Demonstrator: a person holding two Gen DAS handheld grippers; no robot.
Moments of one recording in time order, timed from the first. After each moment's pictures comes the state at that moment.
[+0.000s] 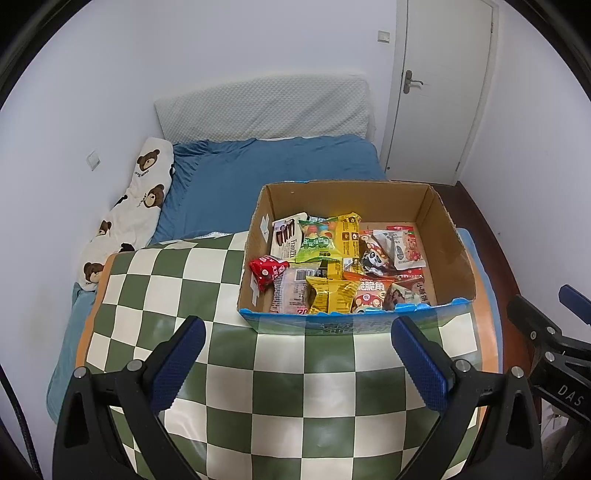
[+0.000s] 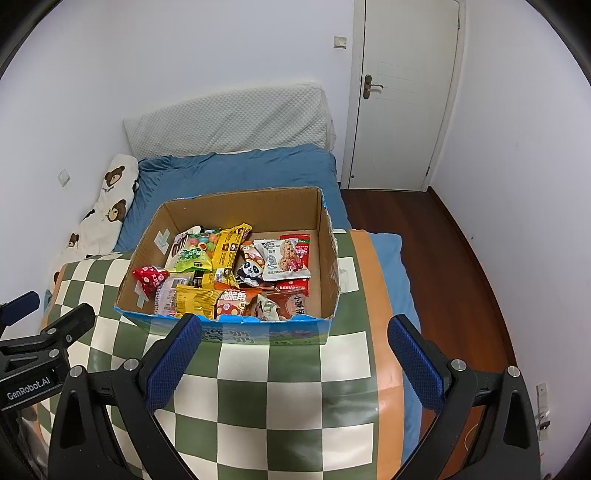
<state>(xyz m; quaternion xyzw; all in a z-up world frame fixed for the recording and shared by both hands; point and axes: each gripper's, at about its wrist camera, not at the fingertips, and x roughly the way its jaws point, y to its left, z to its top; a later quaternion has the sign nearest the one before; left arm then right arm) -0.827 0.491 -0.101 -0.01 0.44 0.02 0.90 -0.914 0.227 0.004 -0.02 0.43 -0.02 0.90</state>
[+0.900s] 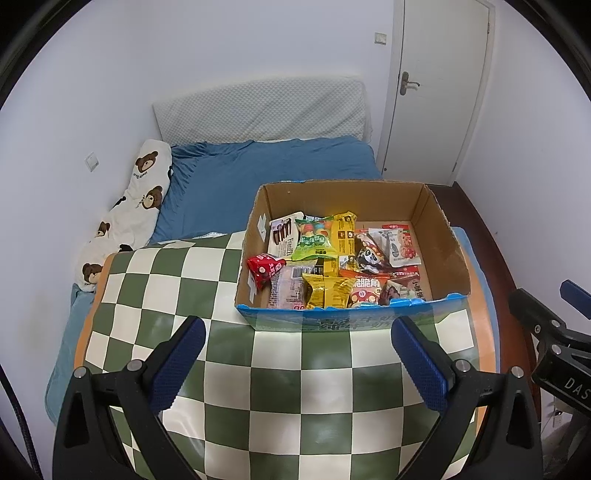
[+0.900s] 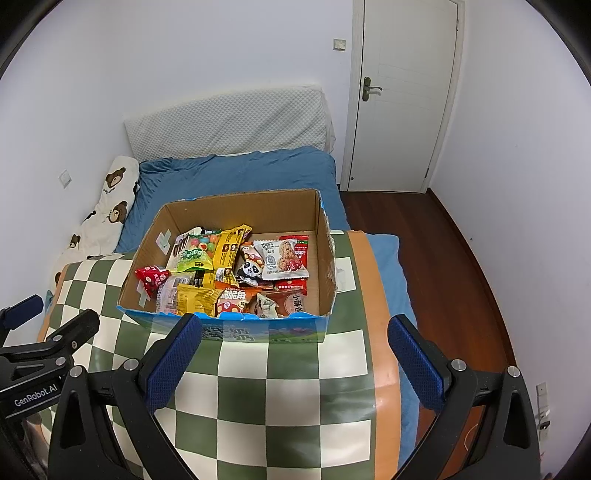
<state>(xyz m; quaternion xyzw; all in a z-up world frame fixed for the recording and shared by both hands) -0.835 0.488 -0.100 -0.01 0.44 0.01 0.90 -0.917 0.225 0.006 -0.02 0.43 -0.01 0.90</state>
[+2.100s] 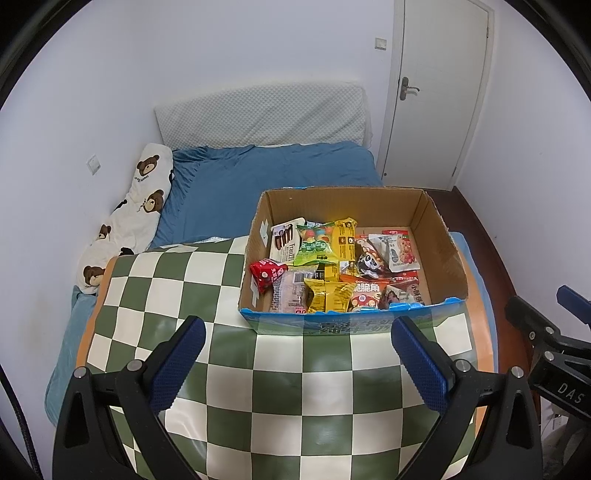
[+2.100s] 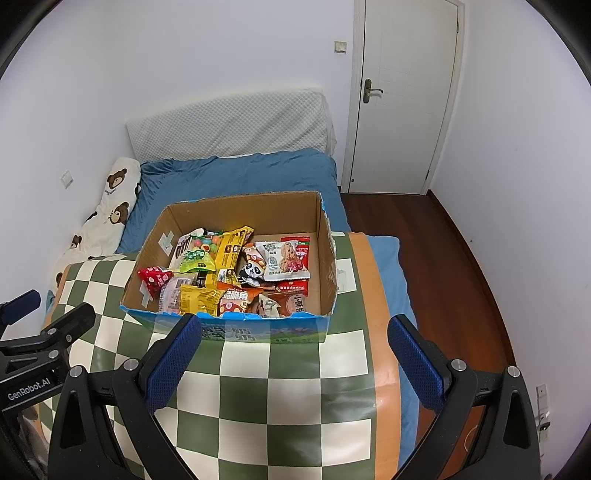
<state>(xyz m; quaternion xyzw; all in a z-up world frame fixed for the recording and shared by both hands) -0.837 0.490 -0.096 -0.01 0.43 0.01 0.90 -0.921 0.223 0.016 -0.02 0.43 0.00 0.90</state>
